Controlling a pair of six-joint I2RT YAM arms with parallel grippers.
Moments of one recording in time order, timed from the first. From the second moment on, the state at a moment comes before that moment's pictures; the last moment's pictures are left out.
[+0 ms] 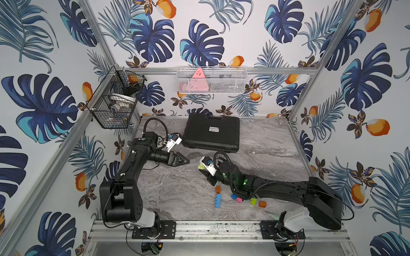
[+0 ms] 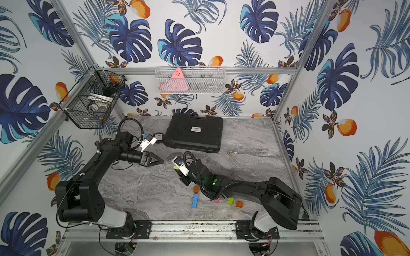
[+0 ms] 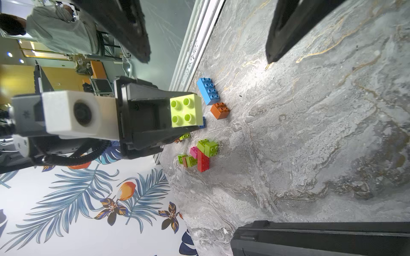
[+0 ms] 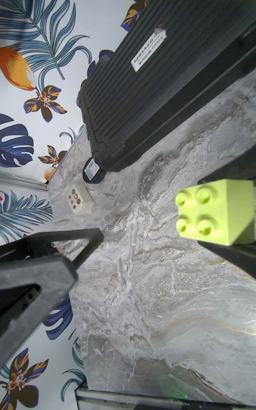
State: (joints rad) left arm 0.09 1.44 1.15 -1.15 1.06 0.43; right arm 1.06 1.51 0.82 0.33 0.13 -0.09
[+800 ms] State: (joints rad) left arm -0.15 1.39 1.10 -0.93 0.88 0.17; right arm 1.13 1.62 0.92 0.35 0.24 -0.10
